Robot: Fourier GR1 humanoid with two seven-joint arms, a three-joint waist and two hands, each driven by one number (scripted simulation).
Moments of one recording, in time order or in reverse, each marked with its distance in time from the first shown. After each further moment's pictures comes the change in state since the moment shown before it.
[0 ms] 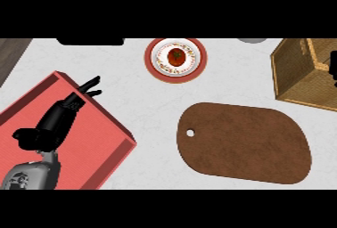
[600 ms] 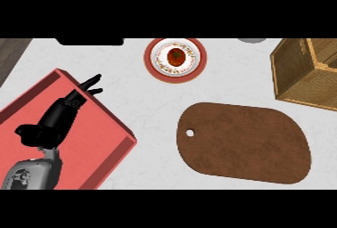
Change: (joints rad) left arm -0.021 -0.007 0.007 0.018 -0.008 0.002 0.003; right arm -0.225 -0.106 -0.096 0.528 0.063 -0.151 -0.214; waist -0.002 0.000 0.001
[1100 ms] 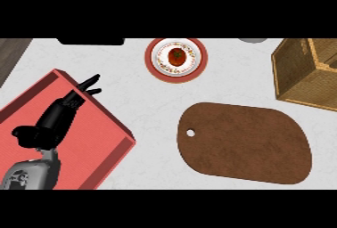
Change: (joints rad) left arm 0.006 0.002 0.006 -0.009 0.003 -0.010 -0.003; right arm -0.041 -0.072 -0.053 0.439 -0.011 -0.073 -0.347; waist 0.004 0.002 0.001
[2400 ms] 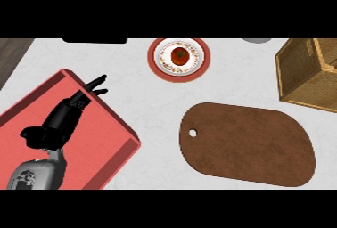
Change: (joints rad) left arm -0.004 -0.028 -0.024 -0.013 -0.022 0.004 0.007; right arm -0.243 -0.180 -0.168 0.628 -0.097 -0.128 -0.495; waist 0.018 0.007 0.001
